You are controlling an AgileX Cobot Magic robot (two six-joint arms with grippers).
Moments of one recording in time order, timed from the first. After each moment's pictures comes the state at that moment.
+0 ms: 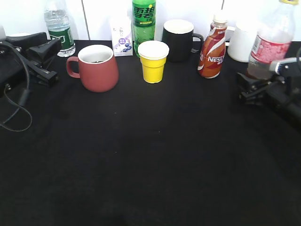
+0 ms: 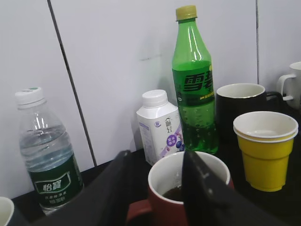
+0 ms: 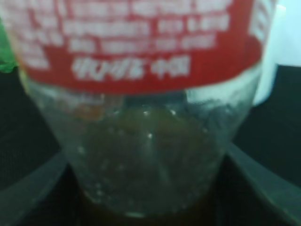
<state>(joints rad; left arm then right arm) -0.22 1.63 -0.50 0.28 -1.09 -0.01 0.05 2.06 -0.59 -0.23 -1.25 0.07</state>
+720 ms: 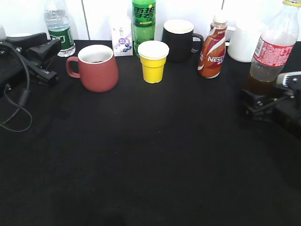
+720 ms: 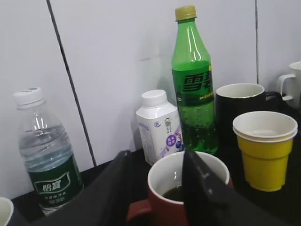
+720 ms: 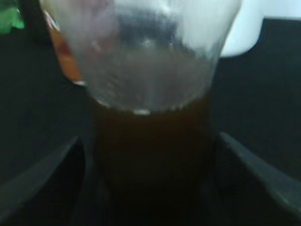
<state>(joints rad) -0.22 1.63 -0.50 0.29 -1.08 -0.01 0.05 1.97 -0.44 -0.20 -1.21 0.05</state>
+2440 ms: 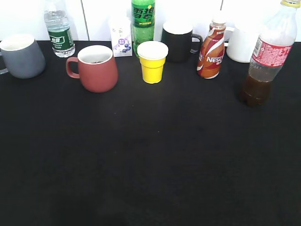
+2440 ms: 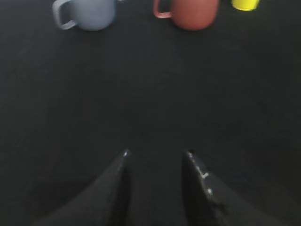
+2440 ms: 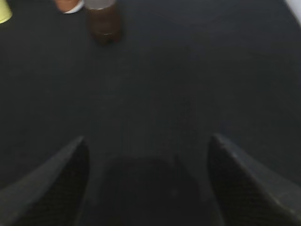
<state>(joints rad) -0.25 0.08 -0.52 0.04 1.06 -0.06 0.26 0.06 -0.51 -0.20 1.05 0.28</state>
